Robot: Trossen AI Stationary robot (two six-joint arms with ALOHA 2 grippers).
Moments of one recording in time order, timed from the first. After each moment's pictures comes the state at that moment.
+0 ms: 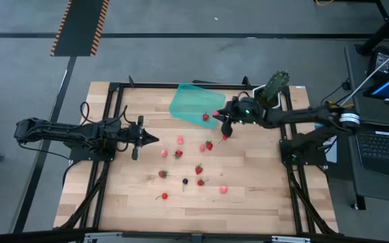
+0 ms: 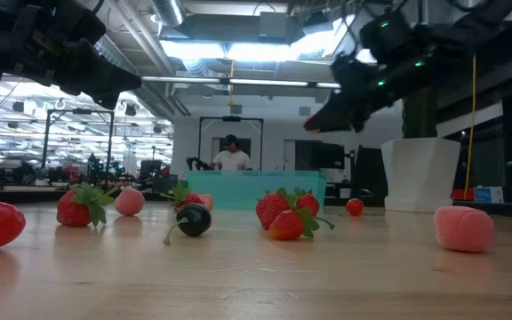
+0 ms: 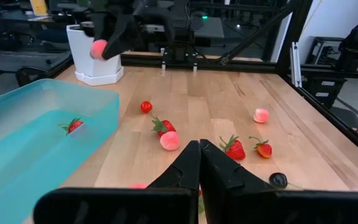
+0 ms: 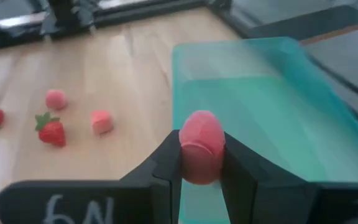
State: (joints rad) left arm 0.07 0.53 0.14 0.21 0.07 -0.05; right arm -0.35 1.40 0.62 0.35 -0.06 0.05
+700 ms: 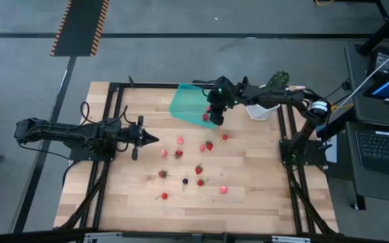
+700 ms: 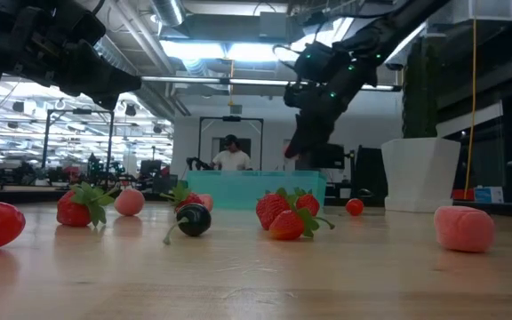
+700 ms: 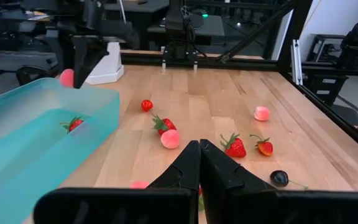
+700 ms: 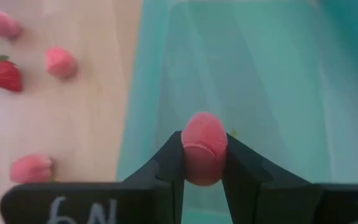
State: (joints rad) left arm 0.07 0.53 0.14 0.21 0.07 -0.04; right arm -0.49 1.75 1.18 -0.35 -0.21 -0.15
